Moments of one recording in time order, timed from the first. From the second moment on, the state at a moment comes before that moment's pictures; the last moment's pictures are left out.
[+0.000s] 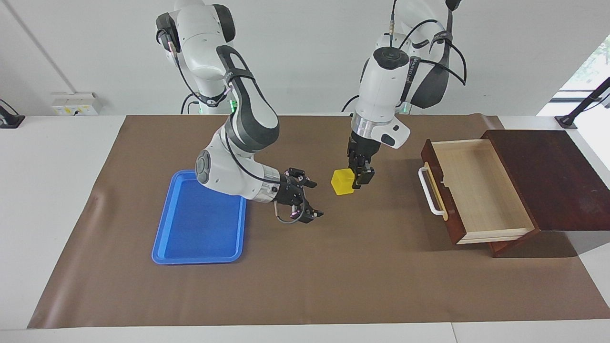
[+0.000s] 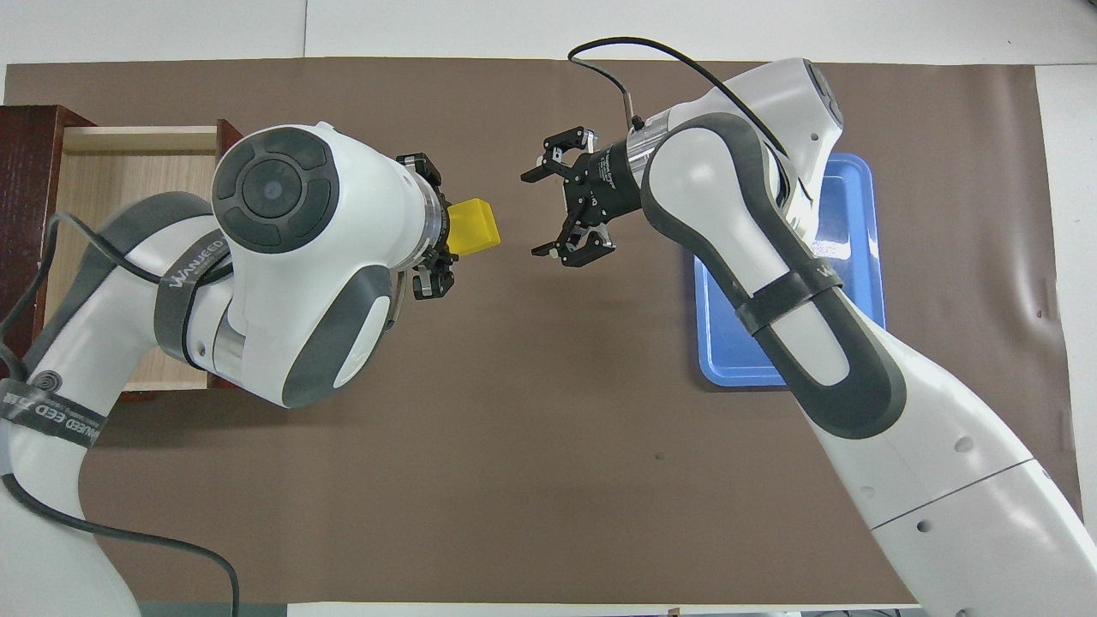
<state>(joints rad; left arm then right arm) -0.49 0.20 -0.06 -1.68 0.01 2.10 -2.14 0.36 0.60 -0.01 -1.39 0.94 1.99 1.40</state>
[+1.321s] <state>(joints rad) -0.53 0.35 -0.06 -1.53 0.01 2.02 -2.14 0.40 0.58 -0.01 -1.46 0.94 2.04 1.28</state>
